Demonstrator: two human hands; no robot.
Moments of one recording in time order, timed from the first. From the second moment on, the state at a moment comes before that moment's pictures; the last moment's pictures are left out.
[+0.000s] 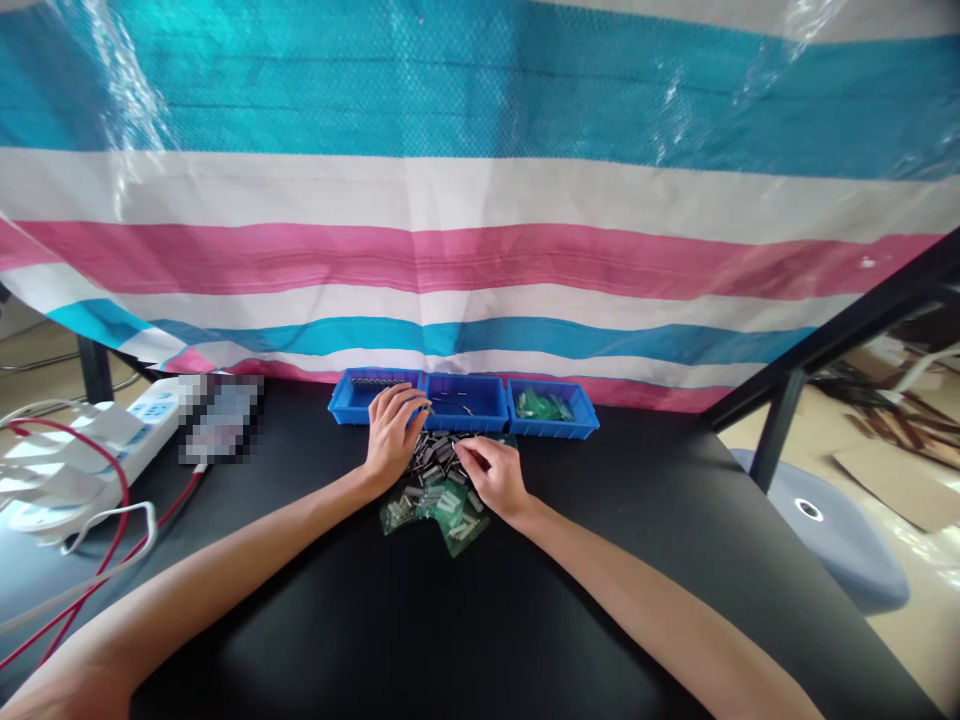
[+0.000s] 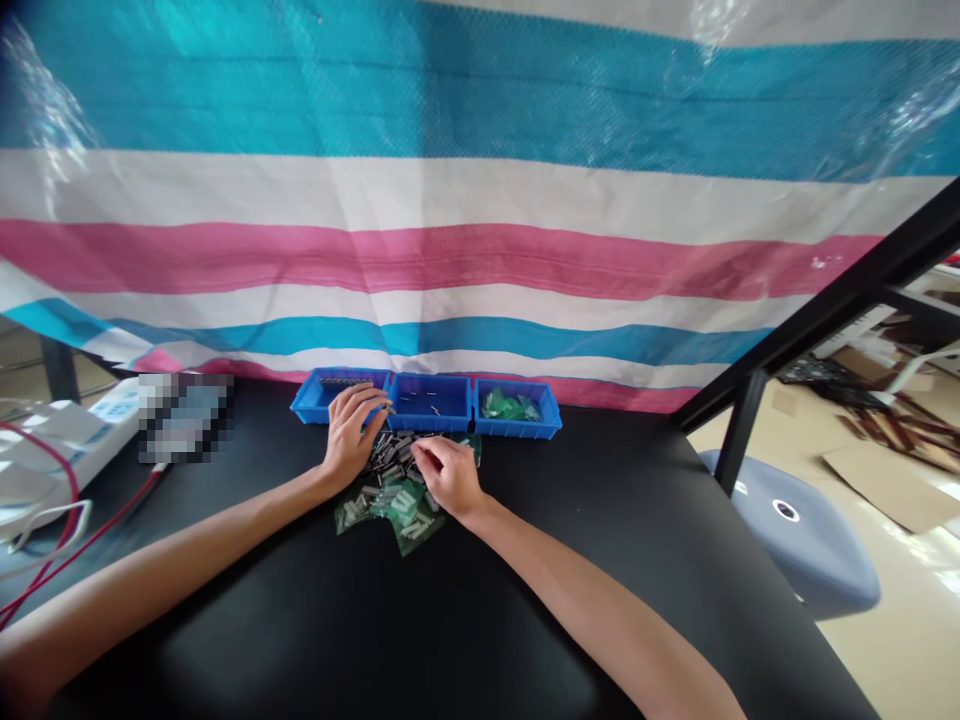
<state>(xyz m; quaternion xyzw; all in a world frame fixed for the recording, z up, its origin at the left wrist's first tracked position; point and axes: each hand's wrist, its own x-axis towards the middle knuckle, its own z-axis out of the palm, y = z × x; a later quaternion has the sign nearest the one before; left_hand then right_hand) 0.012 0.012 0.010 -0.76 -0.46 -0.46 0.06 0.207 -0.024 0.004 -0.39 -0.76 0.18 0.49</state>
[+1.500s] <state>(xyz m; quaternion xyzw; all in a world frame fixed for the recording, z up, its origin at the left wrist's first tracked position) 0.014 0.005 0.013 -0.82 -0.38 -0.43 0.03 0.207 -0.025 0.007 -0.39 -0.76 0.18 0.49</state>
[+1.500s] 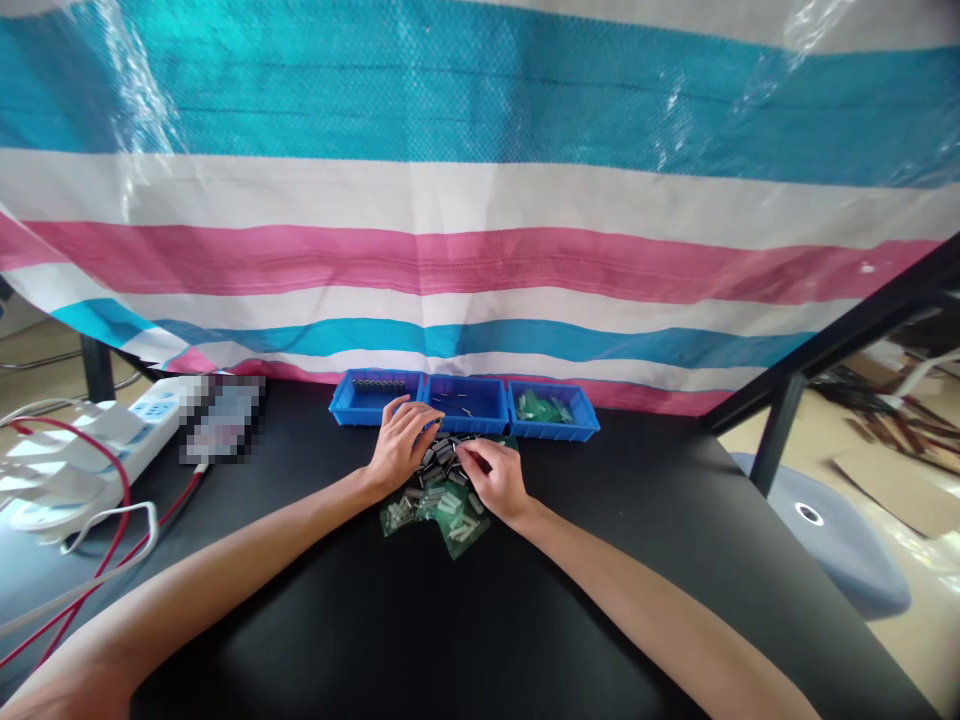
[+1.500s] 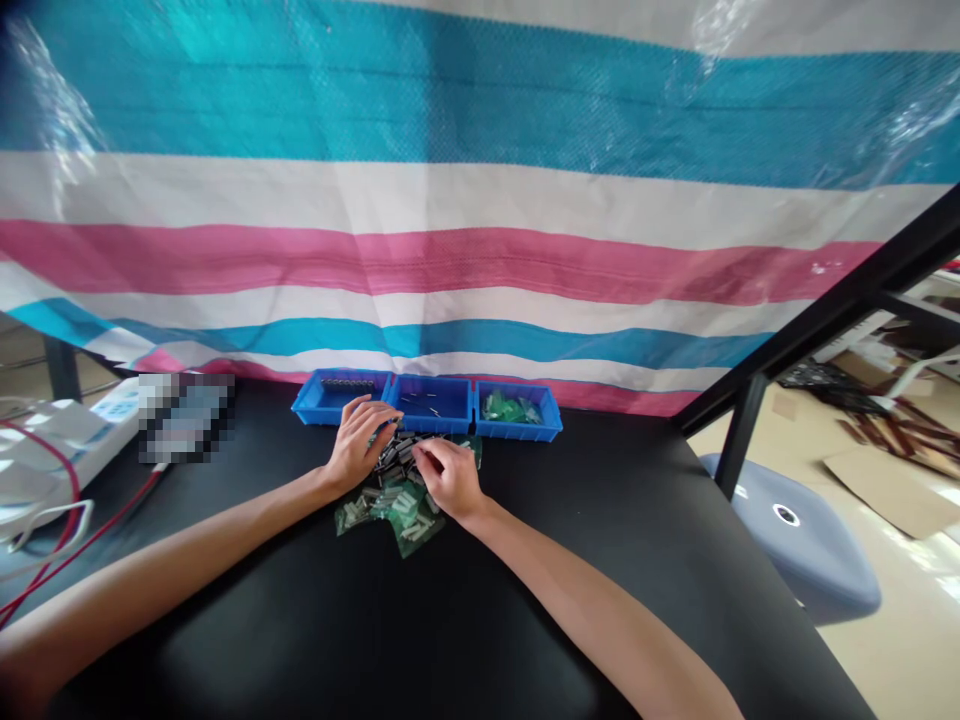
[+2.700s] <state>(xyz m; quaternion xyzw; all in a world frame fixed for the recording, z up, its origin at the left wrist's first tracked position) 0.011 0.004 0.006 -0.87 -0.15 -0.46 -0.04 0.207 -0.023 0.002 -0.35 -0.79 0.19 0.47</state>
